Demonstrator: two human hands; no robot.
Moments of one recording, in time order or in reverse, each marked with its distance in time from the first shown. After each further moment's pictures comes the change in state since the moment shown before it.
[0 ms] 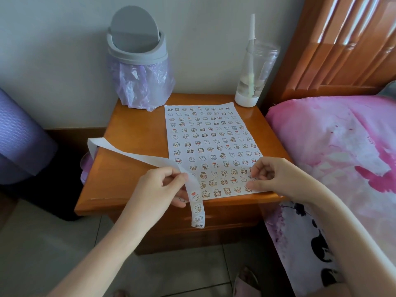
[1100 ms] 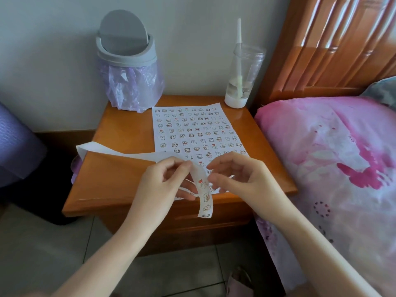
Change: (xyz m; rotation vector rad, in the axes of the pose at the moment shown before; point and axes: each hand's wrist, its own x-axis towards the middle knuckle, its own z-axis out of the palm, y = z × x) left_hand -0.008 0.024 0.023 -0.211 0.061 0.111; right_hand -0.031 -0.042 0.036 0.386 0.123 -0.351
